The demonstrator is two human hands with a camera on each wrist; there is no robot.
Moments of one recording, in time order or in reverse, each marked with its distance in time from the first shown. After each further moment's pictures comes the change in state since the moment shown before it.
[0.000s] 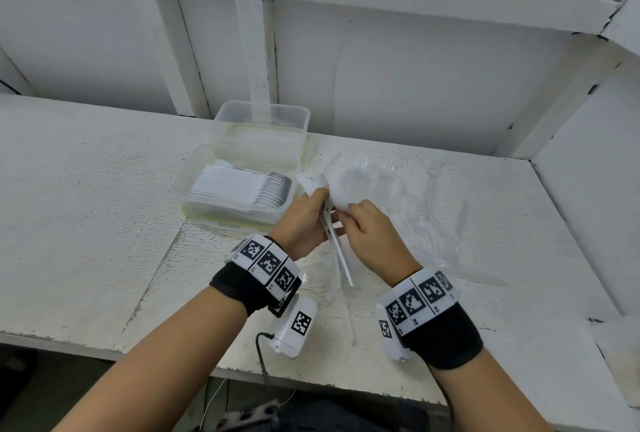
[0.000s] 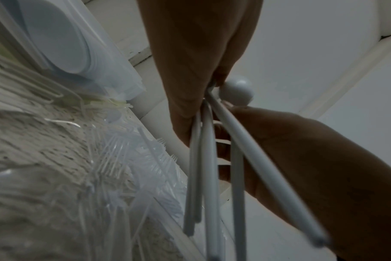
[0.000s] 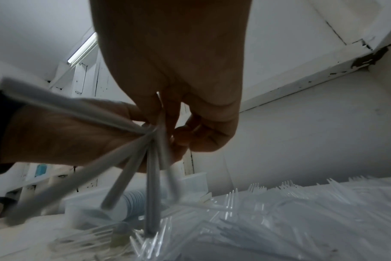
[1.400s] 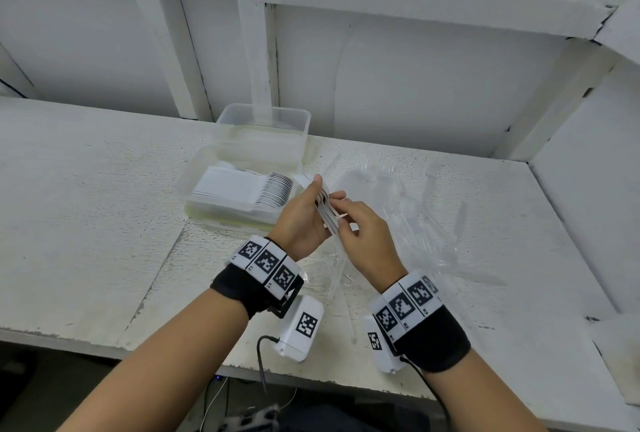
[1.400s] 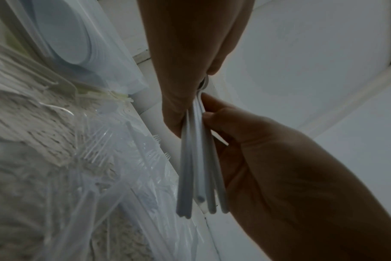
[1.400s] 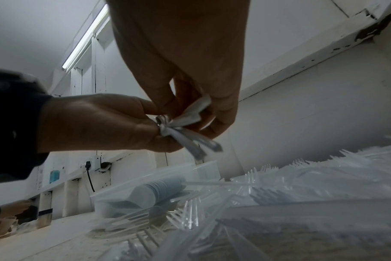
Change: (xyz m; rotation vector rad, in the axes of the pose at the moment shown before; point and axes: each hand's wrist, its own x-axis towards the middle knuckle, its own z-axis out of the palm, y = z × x) left_hand -0.006 0.002 -0.001 -0.195 -0.003 -0.034; right_hand -0.008 0.002 0.016 0.170 0.164 -0.078
